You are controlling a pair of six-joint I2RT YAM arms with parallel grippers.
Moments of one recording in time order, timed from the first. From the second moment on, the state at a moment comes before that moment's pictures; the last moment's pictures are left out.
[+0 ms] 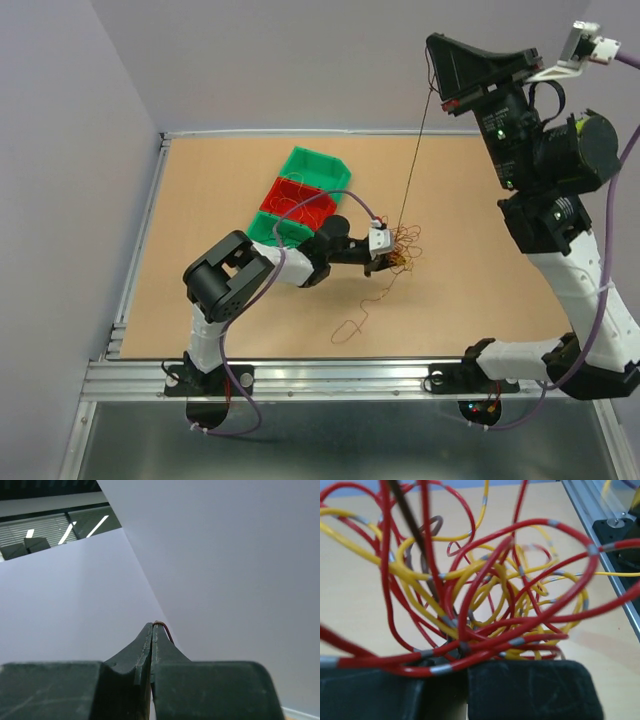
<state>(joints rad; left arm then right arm) -0.85 1.92 0.92 0.86 0.73 0.14 0.65 1.19 1.77 0.12 0.09 0.44</state>
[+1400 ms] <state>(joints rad) -0.79 1.44 0.94 0.72 0.57 0.08 0.65 1.13 1.47 0.51 0.20 0.55</state>
